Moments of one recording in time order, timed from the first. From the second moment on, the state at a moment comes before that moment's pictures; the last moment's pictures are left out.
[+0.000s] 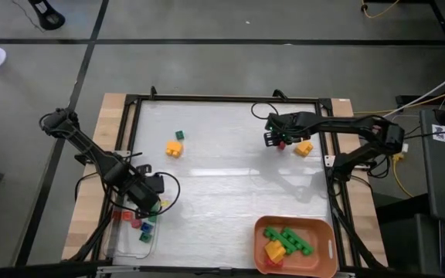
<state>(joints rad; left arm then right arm) -0.65 1.21 0.95 -1.08 -0.16 -0.81 -0.39 1.47 0.90 -0.84 0.20 0.98</state>
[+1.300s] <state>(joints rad) -0.65 1.21 0.95 -0.99 -0.28 -0.80 -0.39 1.64 0.90 -0.79 0.16 0.95</state>
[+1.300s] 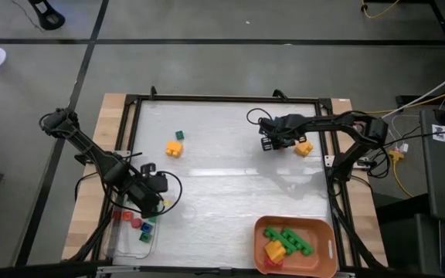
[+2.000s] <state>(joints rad) -0.58 1.33 0.95 -0.57 -0.80 -0.50 -0.28 1.58 0.90 0.02 -0.35 0.73</state>
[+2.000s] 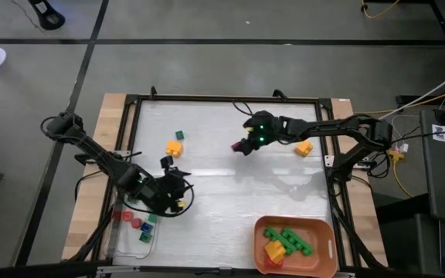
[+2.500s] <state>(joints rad) -0.37 1.46 0.95 -0.14 -0.84 -0.01 -0.10 1.58 0.90 0.37 -0.35 0.73</state>
